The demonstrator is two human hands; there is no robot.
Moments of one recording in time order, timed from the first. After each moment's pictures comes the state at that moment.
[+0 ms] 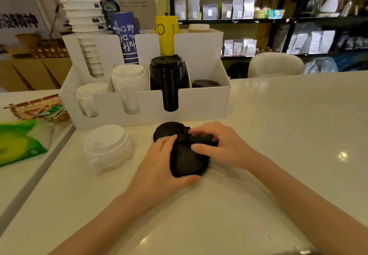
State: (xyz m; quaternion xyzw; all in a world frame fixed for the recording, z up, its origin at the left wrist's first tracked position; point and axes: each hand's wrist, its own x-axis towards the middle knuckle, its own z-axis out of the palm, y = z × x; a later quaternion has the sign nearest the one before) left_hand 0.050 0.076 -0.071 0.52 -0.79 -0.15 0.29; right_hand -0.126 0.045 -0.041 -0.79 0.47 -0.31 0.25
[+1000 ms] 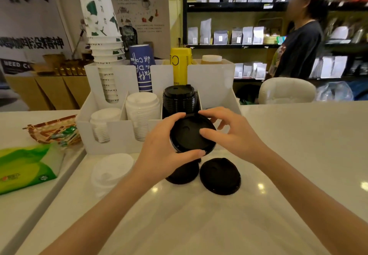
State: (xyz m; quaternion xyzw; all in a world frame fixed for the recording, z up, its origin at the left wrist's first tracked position) left_hand 0.055 0.022 0.002 0.48 -0.75 -0.15 0.43; right_hand -0.118 -0.004 0.019 -0.78 0.44 -0.41 0.19
